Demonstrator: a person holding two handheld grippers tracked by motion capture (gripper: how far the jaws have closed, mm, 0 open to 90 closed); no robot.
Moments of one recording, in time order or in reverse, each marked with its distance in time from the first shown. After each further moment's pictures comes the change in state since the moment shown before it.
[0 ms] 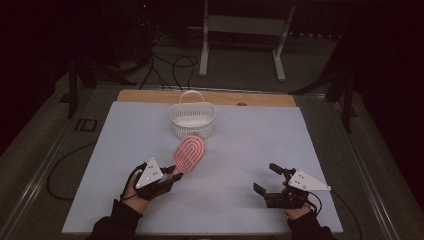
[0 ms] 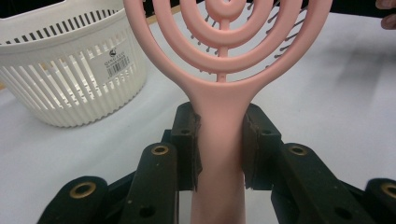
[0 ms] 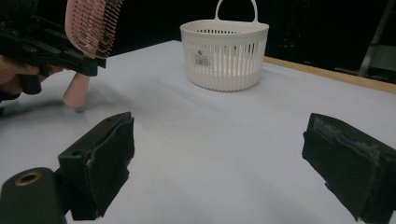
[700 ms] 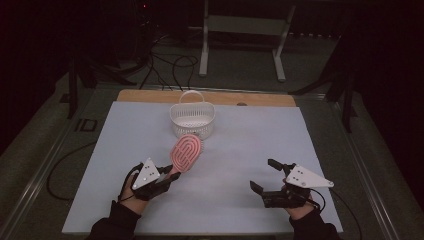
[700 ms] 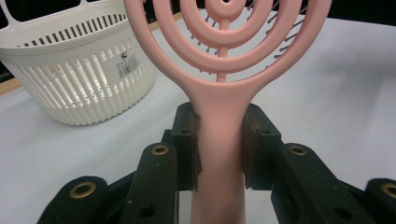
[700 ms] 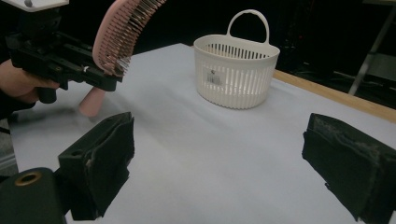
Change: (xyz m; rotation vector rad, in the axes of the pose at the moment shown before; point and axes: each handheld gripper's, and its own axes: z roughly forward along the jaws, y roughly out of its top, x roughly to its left) left arm 0.001 0.000 -0.006 -0.016 0.015 -0.016; right arm 0.026 0.051 -0.006 0.045 -0.004 -0.061
